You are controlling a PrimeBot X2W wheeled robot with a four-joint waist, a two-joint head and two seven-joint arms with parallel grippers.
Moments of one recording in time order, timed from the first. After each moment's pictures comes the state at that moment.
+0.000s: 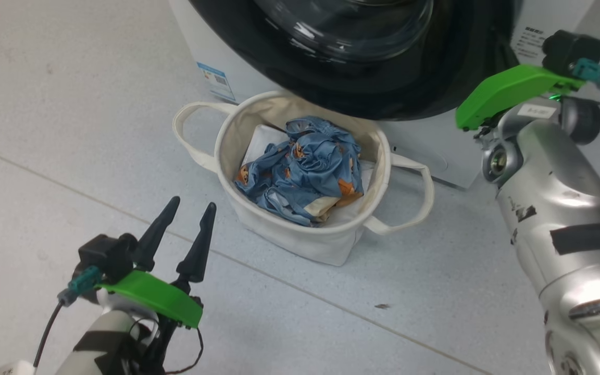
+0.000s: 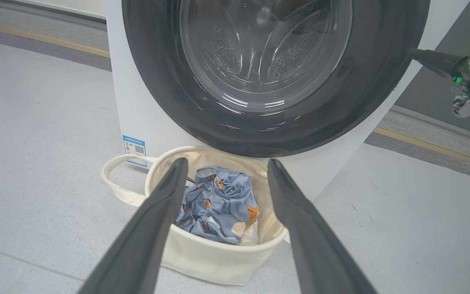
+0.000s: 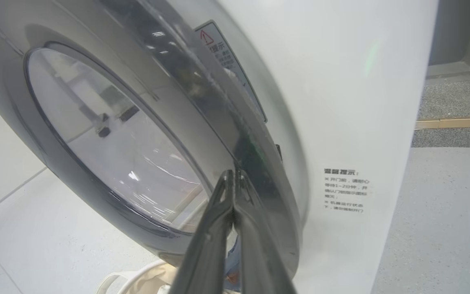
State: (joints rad) left arm -0.42 0.26 -0.41 0.41 -0.56 -0.13 -0.25; right arm -1.05 -0.07 0.12 1.05 0.39 0.13 -0.25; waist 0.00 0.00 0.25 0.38
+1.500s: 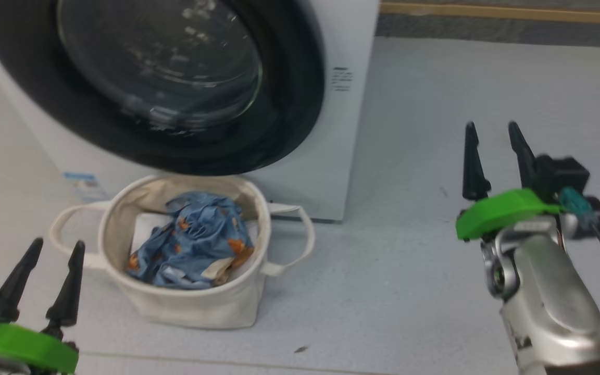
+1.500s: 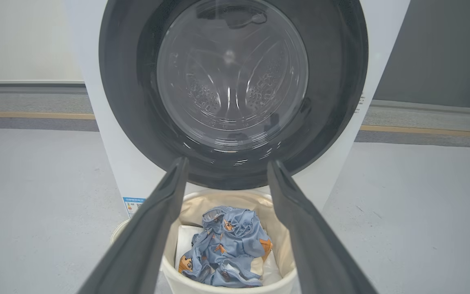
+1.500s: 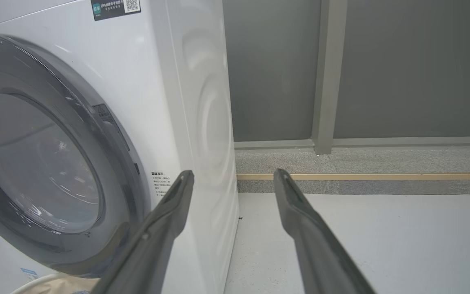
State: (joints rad) left arm -0.19 0.50 -0.15 0.29 -0.54 -0.13 -0.25; right arm -0.56 -0.07 0.07 0.54 0.17 0.13 -0.26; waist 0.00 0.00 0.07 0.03
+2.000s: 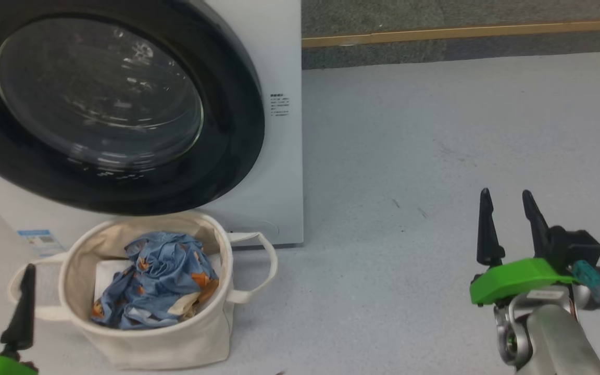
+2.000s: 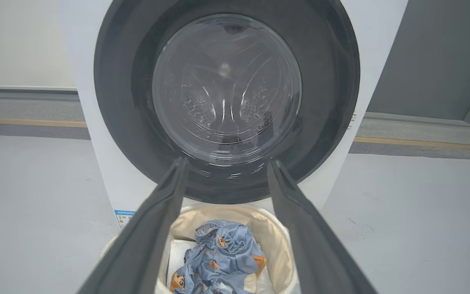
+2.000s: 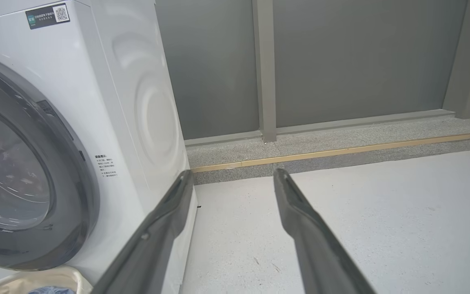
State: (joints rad) left arm -0.08 0.53 -0.05 0.29 -0.61 -0.13 -0.25; right arm -0.29 -0.06 0.02 0.36 0.18 0.13 -0.26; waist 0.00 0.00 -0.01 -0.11
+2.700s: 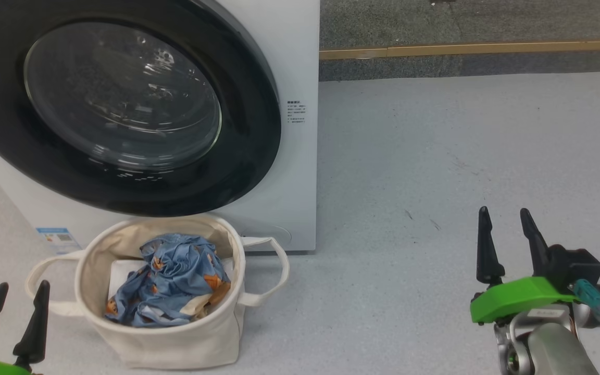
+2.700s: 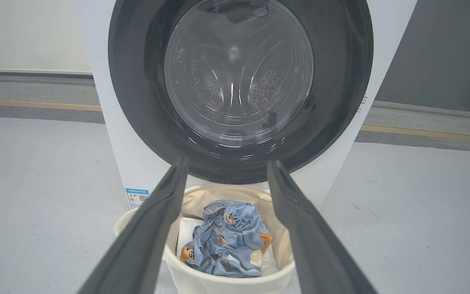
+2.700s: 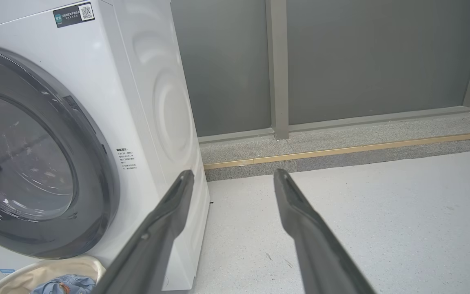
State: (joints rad) left arm -0.07 0.56 -0.11 0.36 -0.64 -0.13 -0.25; right arm -0.21 -0.07 0.04 0.32 0.21 0.13 -0.26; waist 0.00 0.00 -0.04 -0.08
